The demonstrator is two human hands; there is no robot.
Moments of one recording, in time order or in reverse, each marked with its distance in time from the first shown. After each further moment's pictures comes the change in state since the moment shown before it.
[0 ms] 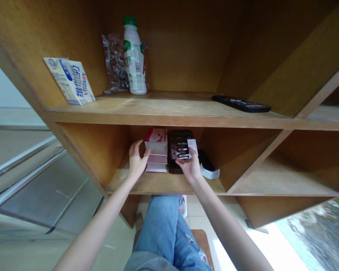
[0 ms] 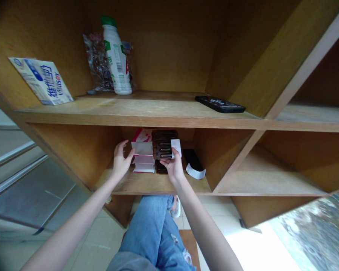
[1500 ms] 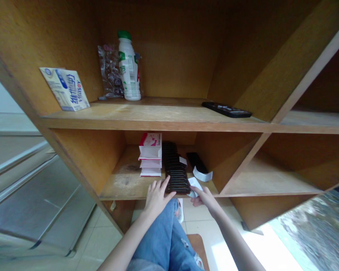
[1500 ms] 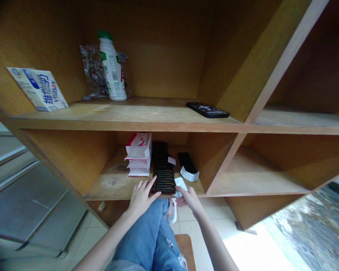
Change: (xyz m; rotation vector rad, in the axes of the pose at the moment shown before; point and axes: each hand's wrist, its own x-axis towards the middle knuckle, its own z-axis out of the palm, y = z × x) left_hand -0.129 0.033 0.043 0.390 -0.569 0.145; right_hand -0.060 -0.009 -0.116 -0.973 0.129 0.284
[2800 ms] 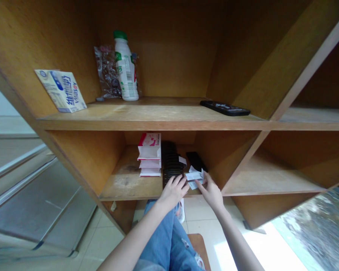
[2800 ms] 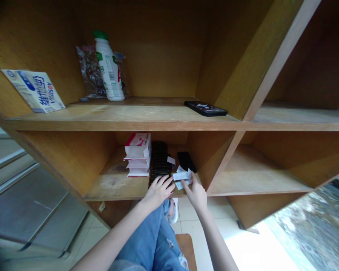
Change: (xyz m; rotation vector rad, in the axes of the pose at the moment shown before) left_hand 0.032 0.045 0.007 0.292 -0.049 0.564; right_hand 0.016 0.007 -0.026 -0.648 0.462 -0.364
